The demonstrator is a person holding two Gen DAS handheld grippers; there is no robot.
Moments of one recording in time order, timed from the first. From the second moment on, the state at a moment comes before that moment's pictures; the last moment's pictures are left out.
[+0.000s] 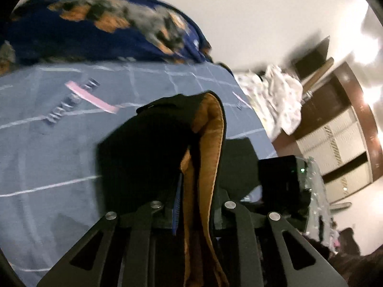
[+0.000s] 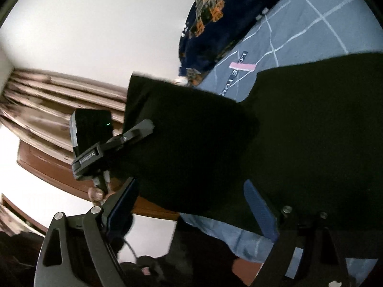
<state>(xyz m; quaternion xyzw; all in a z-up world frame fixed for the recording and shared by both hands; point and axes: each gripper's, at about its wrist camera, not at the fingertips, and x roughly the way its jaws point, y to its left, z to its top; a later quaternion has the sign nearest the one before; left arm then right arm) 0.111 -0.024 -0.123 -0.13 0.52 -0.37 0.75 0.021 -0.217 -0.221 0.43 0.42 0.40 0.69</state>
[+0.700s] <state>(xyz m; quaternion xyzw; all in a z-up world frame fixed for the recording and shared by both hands) 0.087 -0.006 -0.141 -0.11 0.50 -0.35 0.78 0.026 -0.211 -0.231 0.39 0.47 0.34 0.72</state>
